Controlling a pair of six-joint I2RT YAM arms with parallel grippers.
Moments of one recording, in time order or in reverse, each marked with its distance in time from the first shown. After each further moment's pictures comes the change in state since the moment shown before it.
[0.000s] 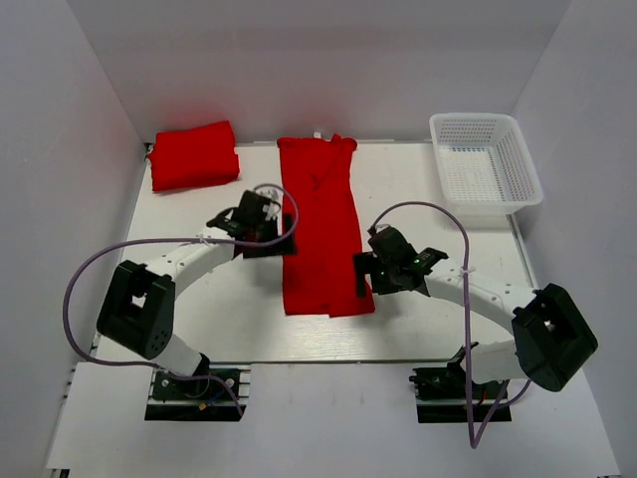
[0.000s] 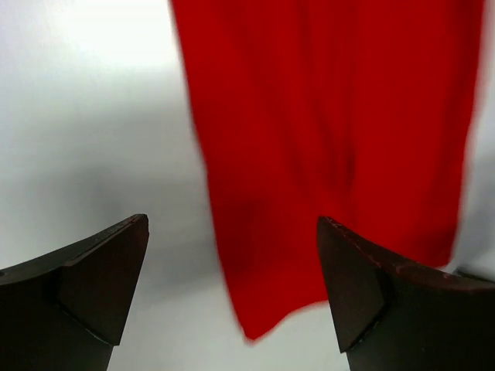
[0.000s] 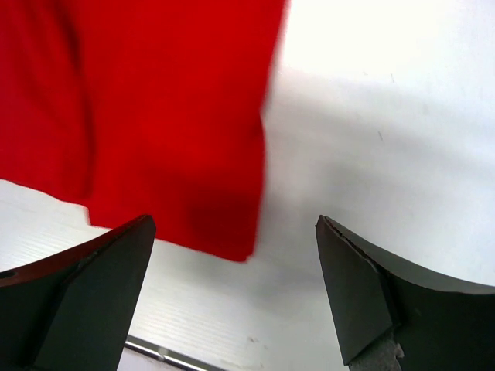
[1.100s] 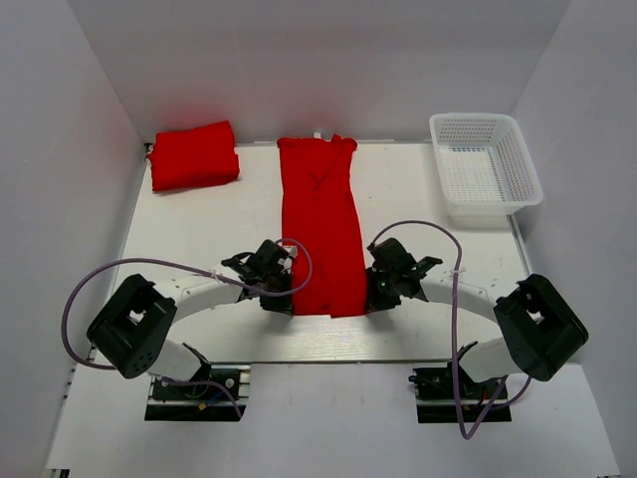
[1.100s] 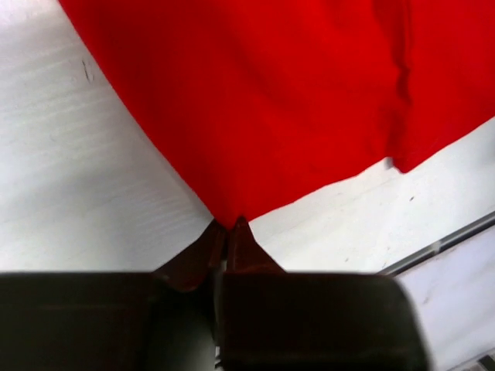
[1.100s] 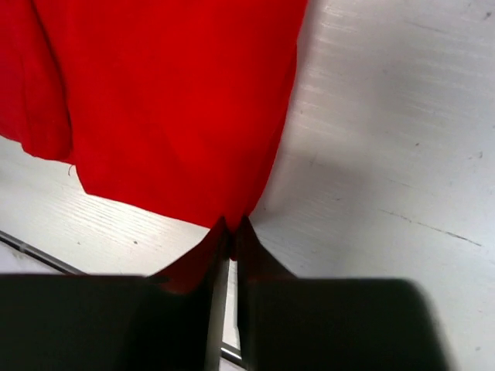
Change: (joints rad) left arm -0.261 -0.111 -0.382 0.016 0.115 -0.103; right arm -0.036 0.063 -0.126 0.079 -0.227 0.086
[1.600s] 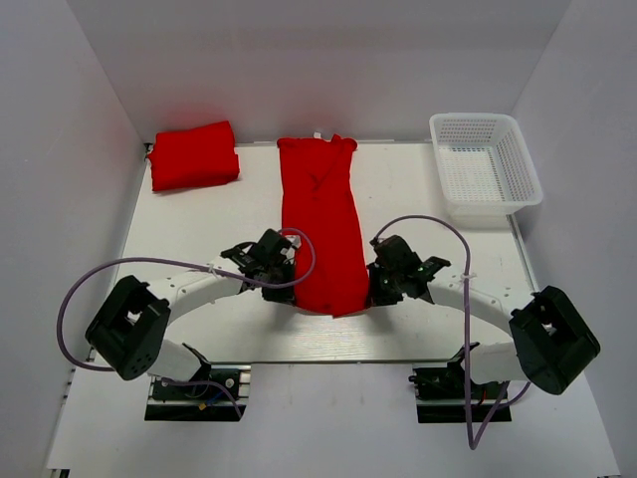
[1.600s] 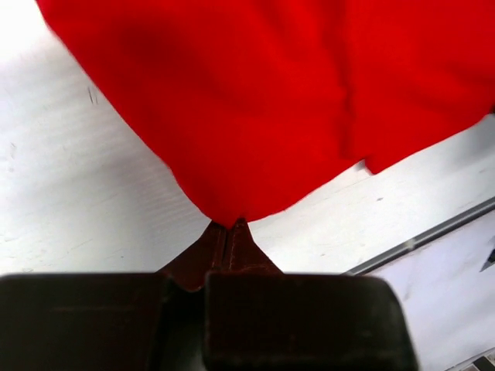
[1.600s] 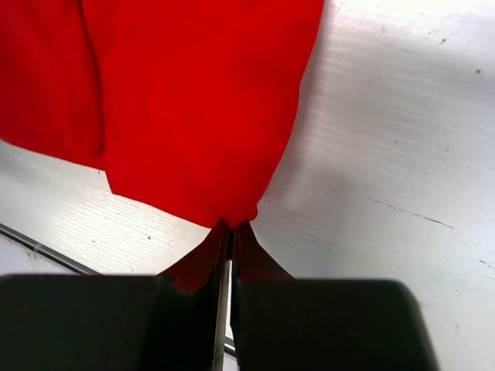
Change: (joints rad) left arm 0.000 -0.008 0.098 -0.095 -0.010 0.007; right arm 0.000 -0.084 0.001 -0.016 0.027 0.000
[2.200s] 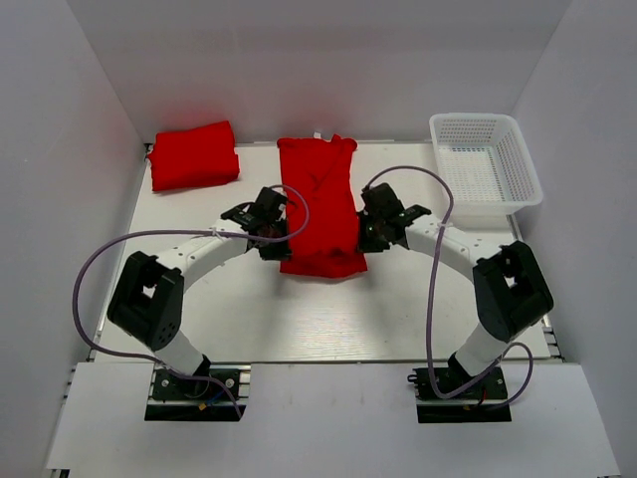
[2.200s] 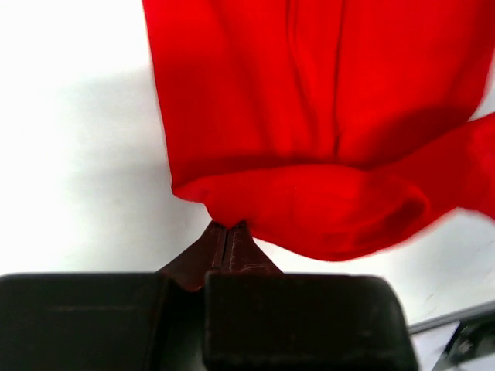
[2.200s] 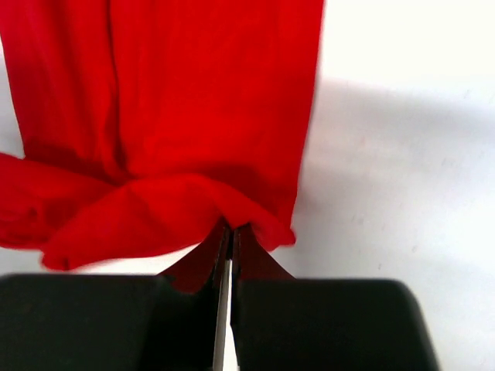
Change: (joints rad) left arm 0.137 0.176 0.320 -0.116 -0.152 -0.017; right arm -0.106 0.306 0.436 -0.072 0.104 -0.051
